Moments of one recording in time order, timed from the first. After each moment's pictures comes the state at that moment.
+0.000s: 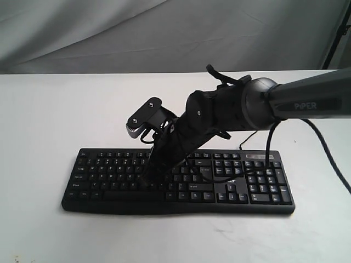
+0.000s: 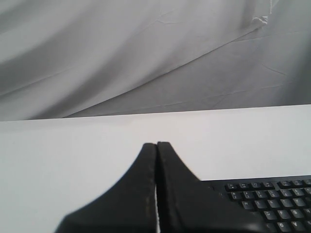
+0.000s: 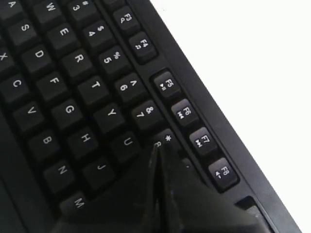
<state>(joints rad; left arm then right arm) 0.04 0.00 0.00 0.03 0.16 -0.02 0.83 2.09 -1.31 0.35 0.39 -0.60</state>
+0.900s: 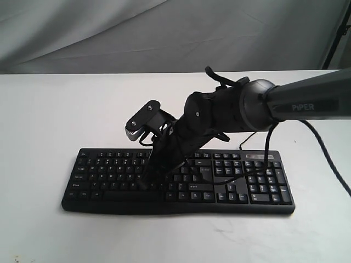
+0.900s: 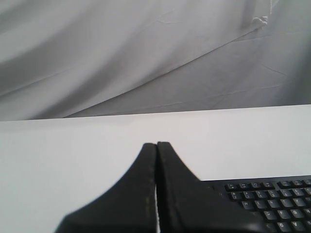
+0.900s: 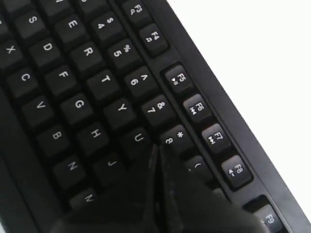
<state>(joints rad) 0.04 0.00 0.00 0.03 0.16 -0.02 0.83 2.09 -1.31 0.37 0.41 -0.62</state>
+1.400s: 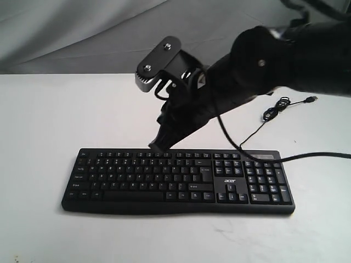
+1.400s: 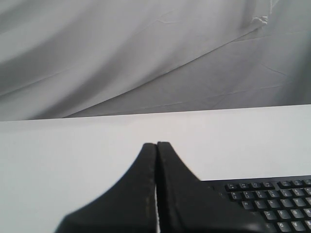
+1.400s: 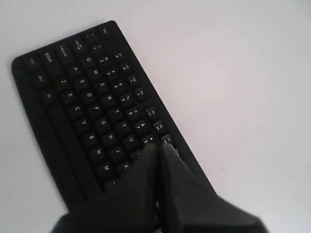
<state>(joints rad) 0.04 0.00 0.00 0.03 0.16 -0.02 0.83 1.69 -1.21 0.22 0.49 -0.53</state>
